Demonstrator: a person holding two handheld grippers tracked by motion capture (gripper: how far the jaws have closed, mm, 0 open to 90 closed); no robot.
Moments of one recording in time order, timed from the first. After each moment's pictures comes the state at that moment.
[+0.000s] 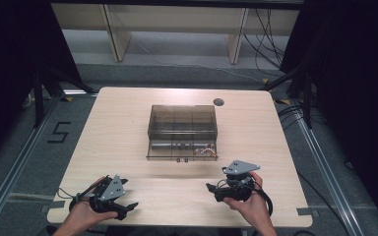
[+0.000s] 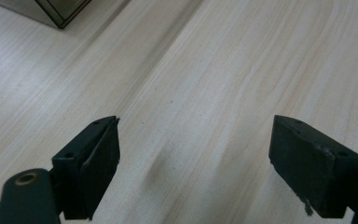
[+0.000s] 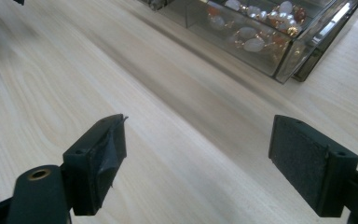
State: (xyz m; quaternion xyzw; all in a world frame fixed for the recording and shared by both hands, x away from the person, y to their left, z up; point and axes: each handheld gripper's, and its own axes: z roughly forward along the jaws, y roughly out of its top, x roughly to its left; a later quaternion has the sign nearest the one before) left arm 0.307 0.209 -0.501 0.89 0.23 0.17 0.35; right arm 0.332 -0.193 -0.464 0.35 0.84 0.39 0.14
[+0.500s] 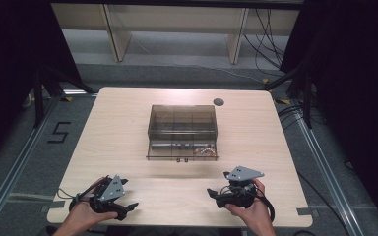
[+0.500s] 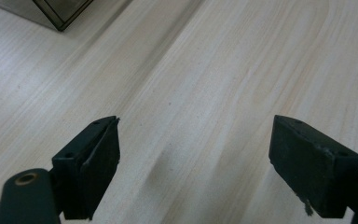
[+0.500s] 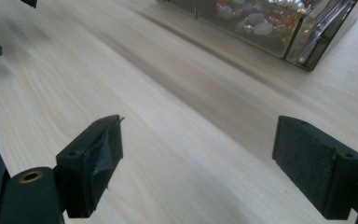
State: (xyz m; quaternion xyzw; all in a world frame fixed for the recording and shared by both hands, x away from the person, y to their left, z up) left arm 0.307 0.208 -0.502 0.89 0.22 0.17 0.35; right arm 0.318 -0.198 -0.473 0.36 0.83 0.41 0.14
